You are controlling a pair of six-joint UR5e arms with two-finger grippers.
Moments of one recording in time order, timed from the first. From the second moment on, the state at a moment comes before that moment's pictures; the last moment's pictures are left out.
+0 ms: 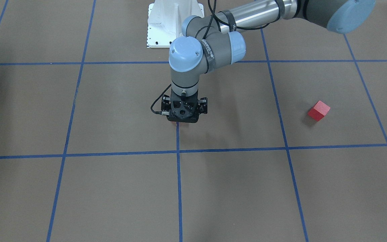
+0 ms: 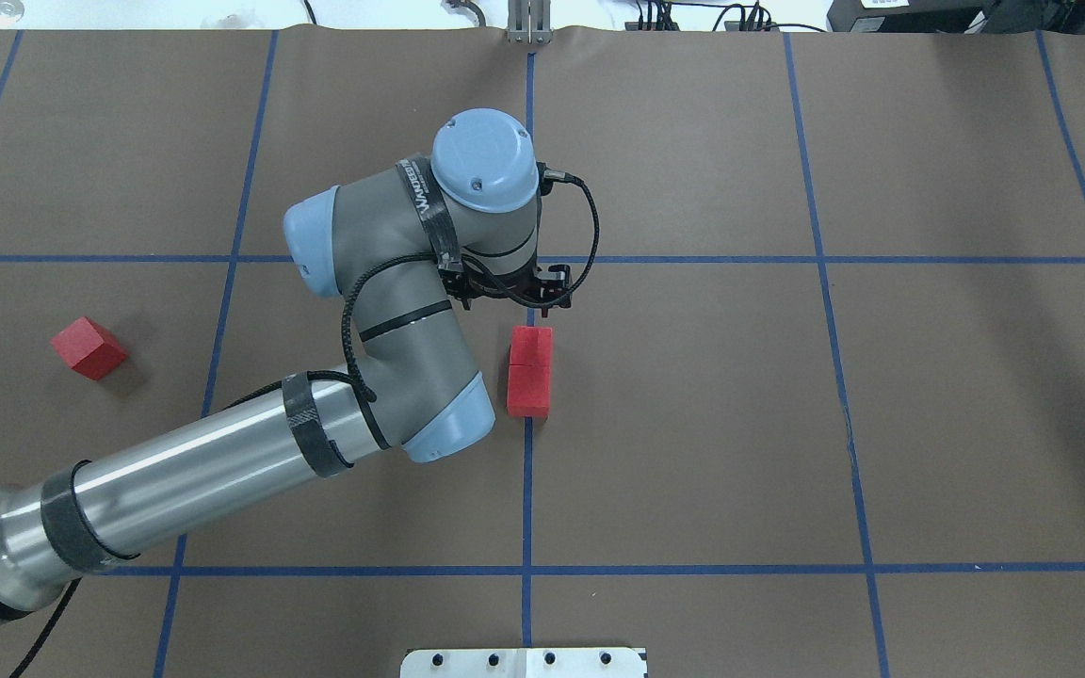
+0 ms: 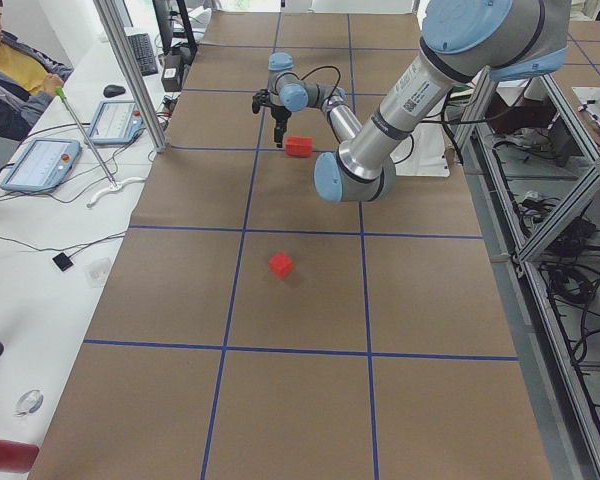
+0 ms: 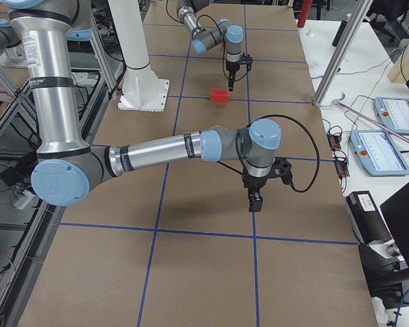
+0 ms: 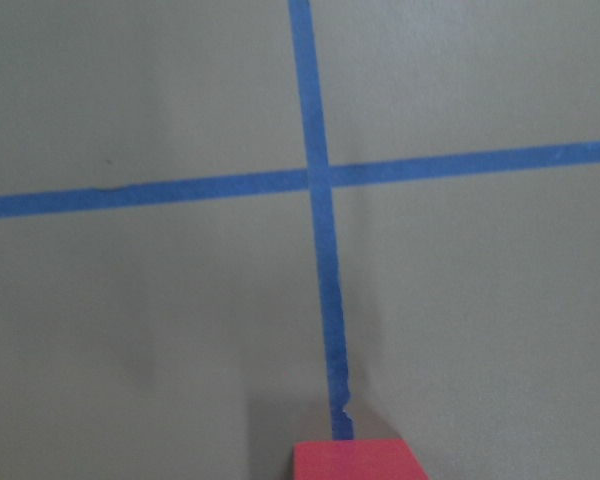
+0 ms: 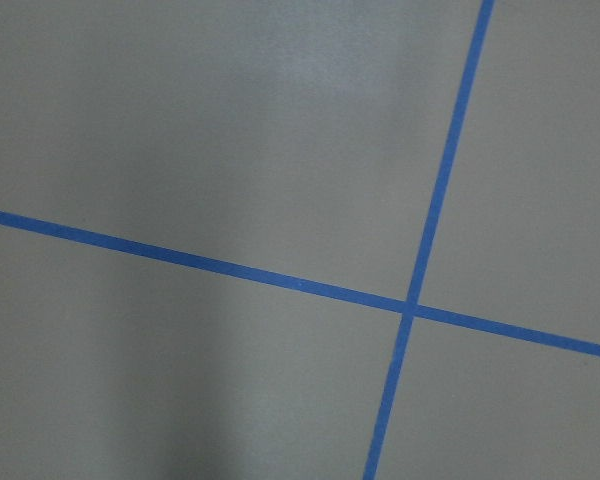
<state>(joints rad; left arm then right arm) -0.59 -2.47 -1.40 -1.60 -1.94 -1.01 1.52 -1.48 1.70 -1.73 2.25 -0.04</state>
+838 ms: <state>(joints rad) -0.86 -1.90 -1.69 -1.74 -2.09 -0.44 1.58 -1.61 1.70 -1.68 2.25 -0.03</state>
